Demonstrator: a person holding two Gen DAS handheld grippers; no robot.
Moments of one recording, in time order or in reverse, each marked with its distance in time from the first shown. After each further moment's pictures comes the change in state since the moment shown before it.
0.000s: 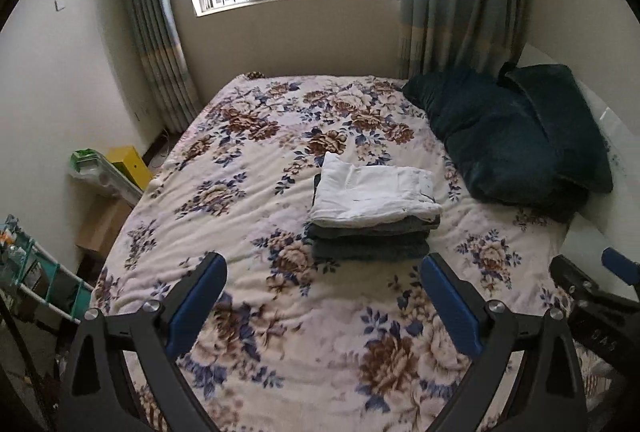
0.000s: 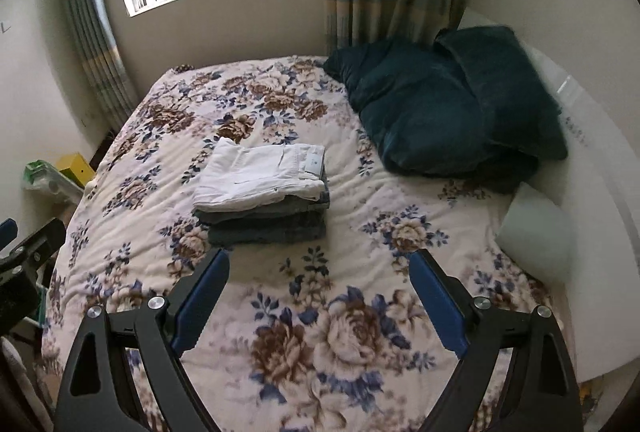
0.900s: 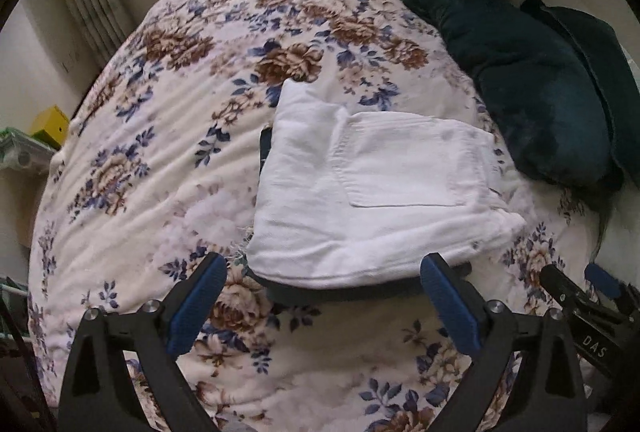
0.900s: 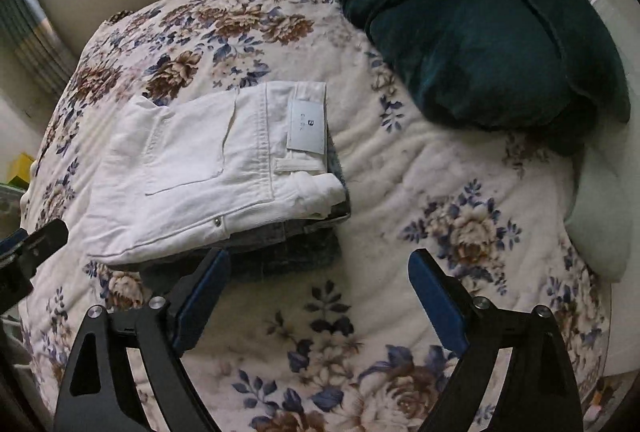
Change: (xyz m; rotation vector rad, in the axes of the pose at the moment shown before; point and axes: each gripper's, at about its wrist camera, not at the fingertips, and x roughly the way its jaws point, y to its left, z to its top) left arm 0.374 -0.016 0.062 0.025 0.315 -0.121; right arm 0.398 0.024 0.069 0.091 0.281 -0.063
